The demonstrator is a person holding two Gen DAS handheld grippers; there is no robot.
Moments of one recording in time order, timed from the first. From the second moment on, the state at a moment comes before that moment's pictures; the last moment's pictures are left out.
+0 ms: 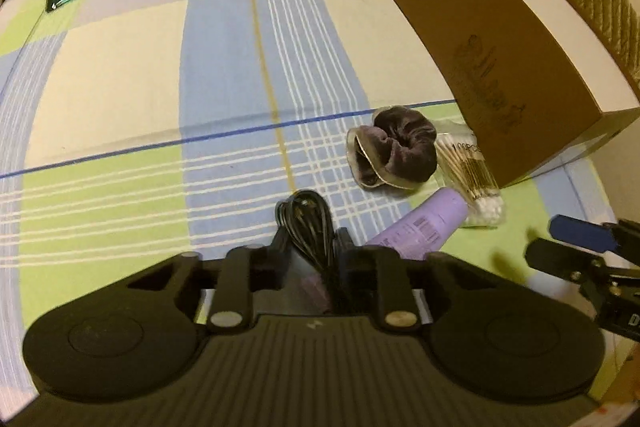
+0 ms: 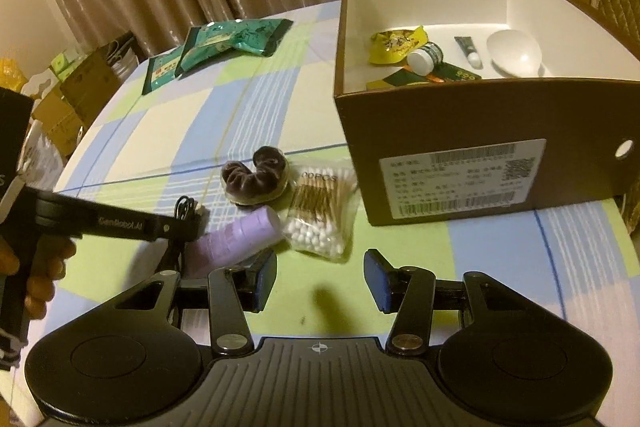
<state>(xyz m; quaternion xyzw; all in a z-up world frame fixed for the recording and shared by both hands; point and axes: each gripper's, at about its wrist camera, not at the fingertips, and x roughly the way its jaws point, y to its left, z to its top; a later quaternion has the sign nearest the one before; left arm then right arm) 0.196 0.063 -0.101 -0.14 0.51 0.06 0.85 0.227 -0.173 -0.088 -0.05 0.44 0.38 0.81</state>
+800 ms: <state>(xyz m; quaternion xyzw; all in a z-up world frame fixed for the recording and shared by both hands) 0.165 0.091 -0.100 -0.12 0.51 0.05 0.85 0.213 -0.156 -0.111 -0.16 0.41 0.40 0.80</state>
